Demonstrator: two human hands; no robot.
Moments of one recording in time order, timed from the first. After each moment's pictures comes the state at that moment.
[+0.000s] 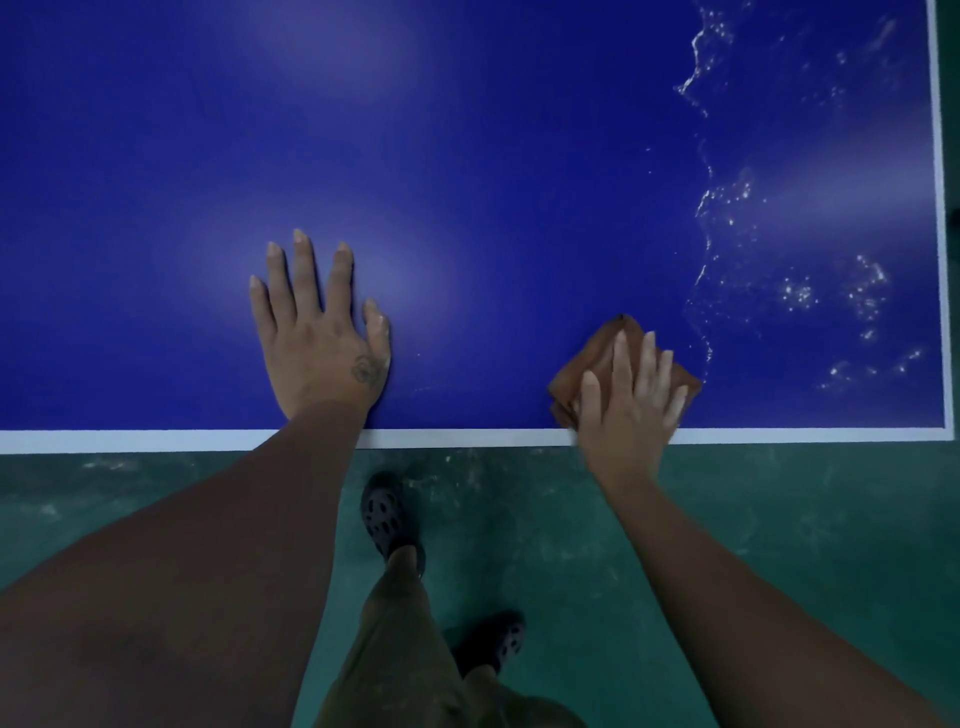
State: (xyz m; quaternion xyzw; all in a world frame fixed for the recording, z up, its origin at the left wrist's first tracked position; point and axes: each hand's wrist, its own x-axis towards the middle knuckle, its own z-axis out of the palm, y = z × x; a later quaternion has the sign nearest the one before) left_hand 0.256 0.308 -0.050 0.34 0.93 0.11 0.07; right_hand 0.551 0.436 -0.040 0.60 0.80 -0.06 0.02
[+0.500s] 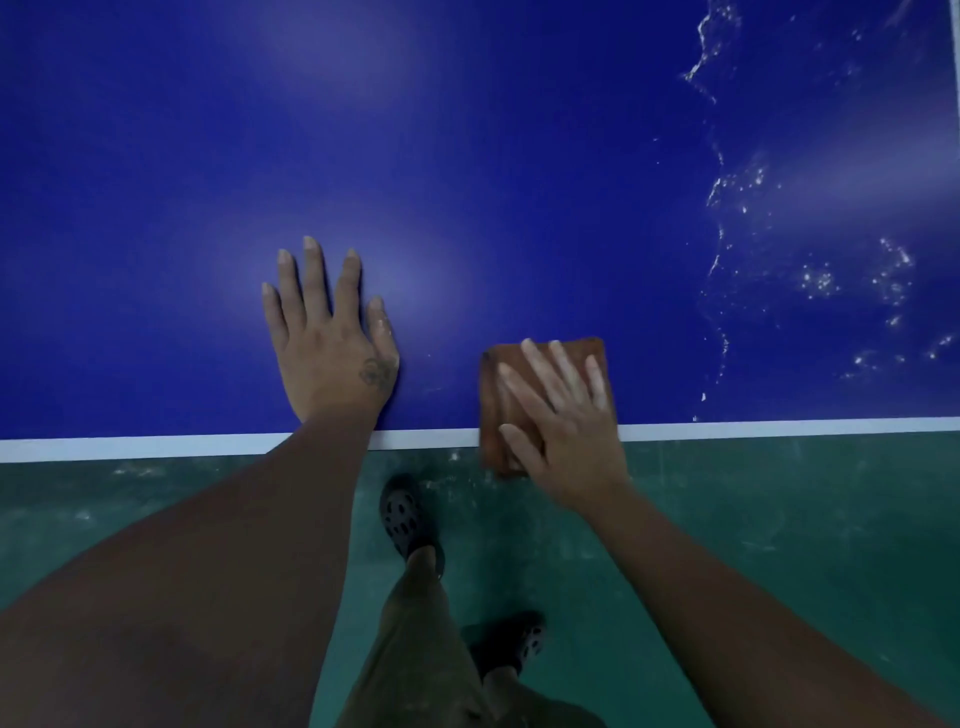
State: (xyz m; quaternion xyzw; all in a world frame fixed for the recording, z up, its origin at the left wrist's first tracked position) left_hand 0.257 0.308 -0.048 0.34 0.93 0.14 0.07; right_hand 0.527 0.401 -0.052 0.30 0.95 -0.10 0.00
